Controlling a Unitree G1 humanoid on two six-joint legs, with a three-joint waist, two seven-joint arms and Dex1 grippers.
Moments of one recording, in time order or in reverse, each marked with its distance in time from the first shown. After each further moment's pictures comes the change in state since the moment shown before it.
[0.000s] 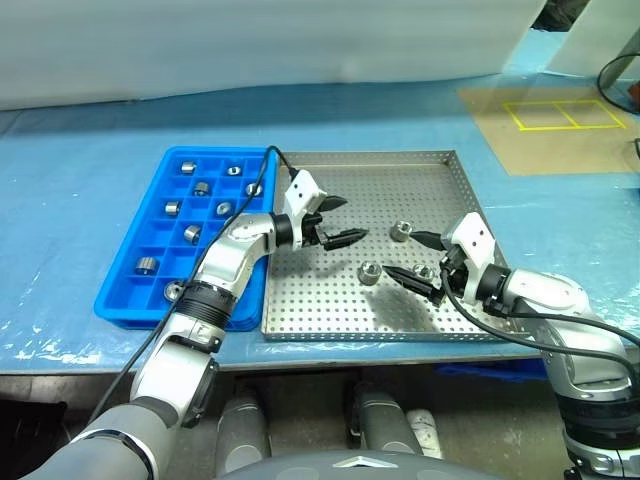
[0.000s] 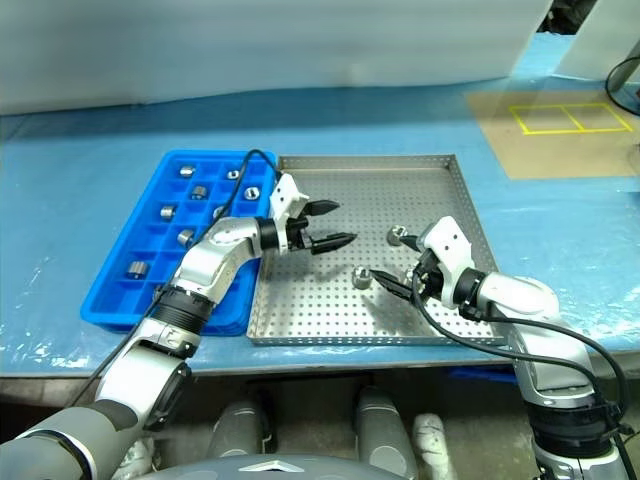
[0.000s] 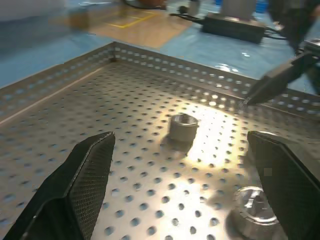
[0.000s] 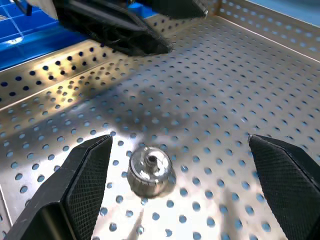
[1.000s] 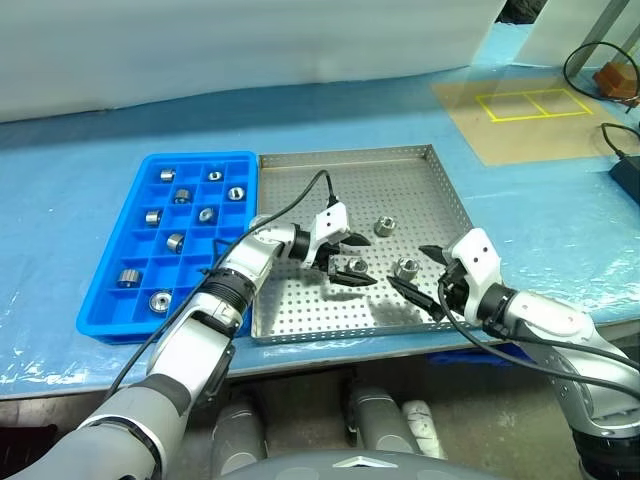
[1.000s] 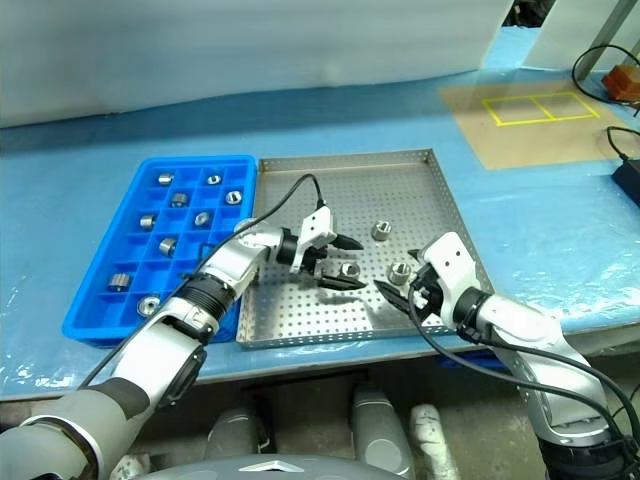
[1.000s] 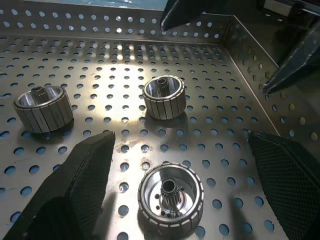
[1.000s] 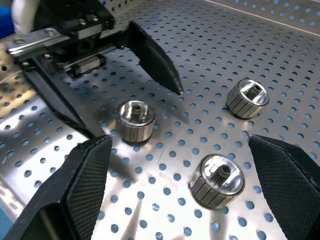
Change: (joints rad) left arm -0.113 -0.034 -0.111 0.301 0.168 -0.204 -0.256; right arm 0.078 -0.029 0.046 -0.103 0.057 0.082 -0.209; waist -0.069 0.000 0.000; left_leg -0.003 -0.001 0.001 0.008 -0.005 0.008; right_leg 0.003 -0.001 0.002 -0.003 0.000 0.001
